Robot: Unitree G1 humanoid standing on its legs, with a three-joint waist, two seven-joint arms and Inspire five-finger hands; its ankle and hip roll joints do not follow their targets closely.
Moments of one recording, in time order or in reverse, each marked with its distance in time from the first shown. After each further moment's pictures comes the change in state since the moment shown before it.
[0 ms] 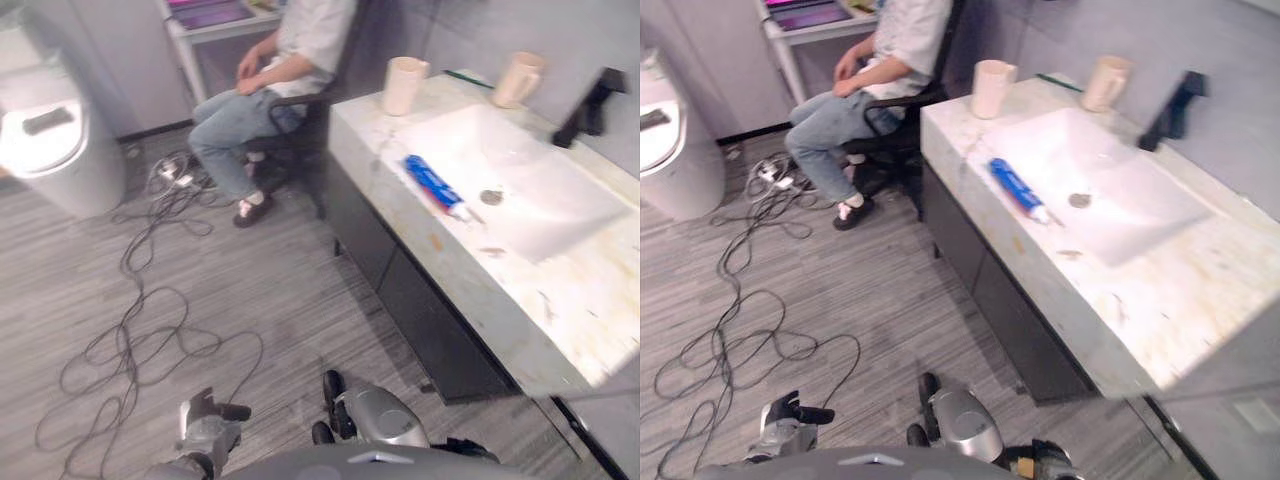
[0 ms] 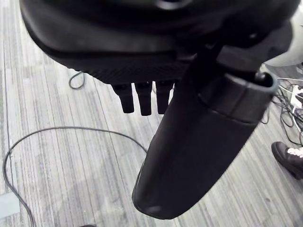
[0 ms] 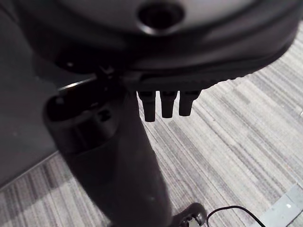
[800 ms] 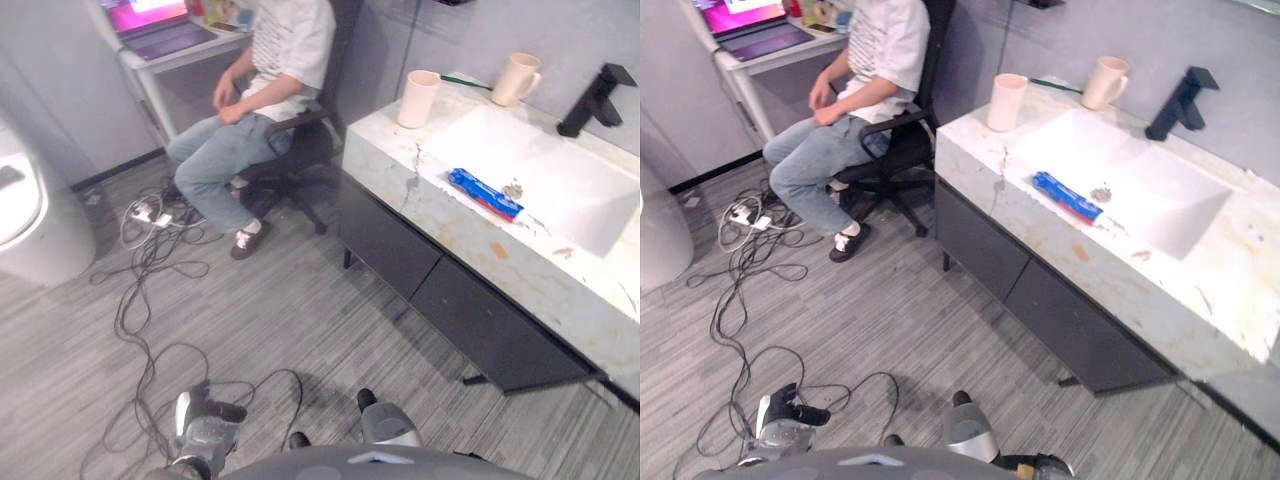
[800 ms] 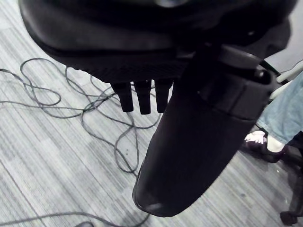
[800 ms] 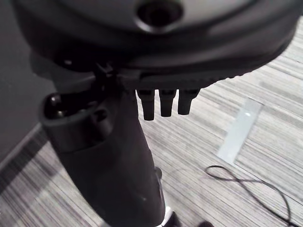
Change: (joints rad) left arm 0.028 0.034 -0.059 -0.019 0.064 -0.046 0.059; right arm 0.015 0.021 0.001 -0.002 0.041 -0.007 -0.019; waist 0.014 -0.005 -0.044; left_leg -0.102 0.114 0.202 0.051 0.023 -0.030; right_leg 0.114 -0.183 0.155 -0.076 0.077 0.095
